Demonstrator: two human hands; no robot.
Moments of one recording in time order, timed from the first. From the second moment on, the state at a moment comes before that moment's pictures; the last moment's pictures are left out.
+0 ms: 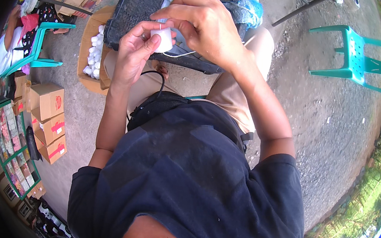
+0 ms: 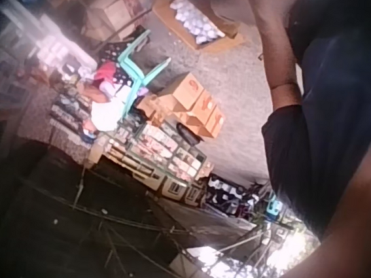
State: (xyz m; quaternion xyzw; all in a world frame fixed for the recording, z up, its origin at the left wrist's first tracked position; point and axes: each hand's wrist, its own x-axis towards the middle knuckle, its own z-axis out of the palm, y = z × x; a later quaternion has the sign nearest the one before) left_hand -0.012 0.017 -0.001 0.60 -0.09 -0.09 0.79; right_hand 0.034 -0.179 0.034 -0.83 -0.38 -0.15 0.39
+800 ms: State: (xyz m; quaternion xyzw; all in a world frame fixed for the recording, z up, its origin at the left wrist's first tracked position) left_hand 0.006 0.018 0.027 0.65 -0.07 -0.02 0.76; right_hand 0.029 -0.162 0.037 -0.82 -0.38 -0.25 0.35
